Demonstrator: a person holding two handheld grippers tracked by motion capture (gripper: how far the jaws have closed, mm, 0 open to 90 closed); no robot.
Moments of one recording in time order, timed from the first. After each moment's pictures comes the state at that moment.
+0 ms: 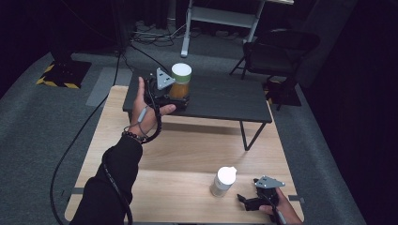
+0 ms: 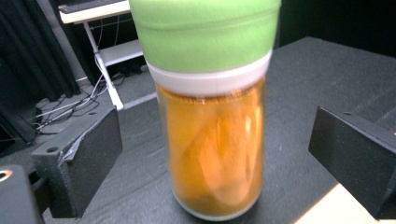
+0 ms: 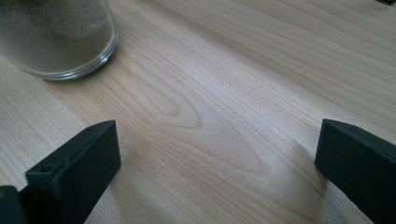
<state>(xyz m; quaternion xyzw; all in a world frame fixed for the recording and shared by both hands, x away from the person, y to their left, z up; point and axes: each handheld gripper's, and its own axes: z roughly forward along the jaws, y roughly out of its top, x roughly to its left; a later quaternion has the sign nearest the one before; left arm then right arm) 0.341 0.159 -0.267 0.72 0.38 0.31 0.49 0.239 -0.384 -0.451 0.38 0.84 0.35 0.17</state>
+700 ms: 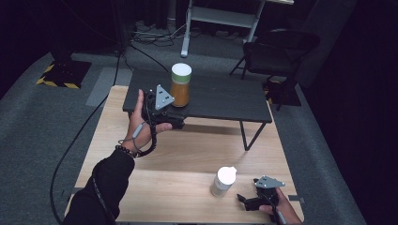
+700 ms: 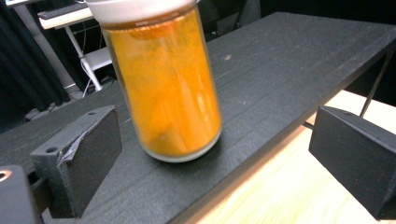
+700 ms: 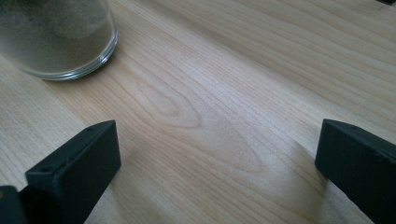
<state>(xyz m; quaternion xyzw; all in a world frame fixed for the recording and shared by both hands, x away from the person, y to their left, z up) 0.309 0.167 -0.287 0.75 0.34 0.31 0.48 0.239 -0.384 -0.451 0.38 0.84 0.35 0.17</state>
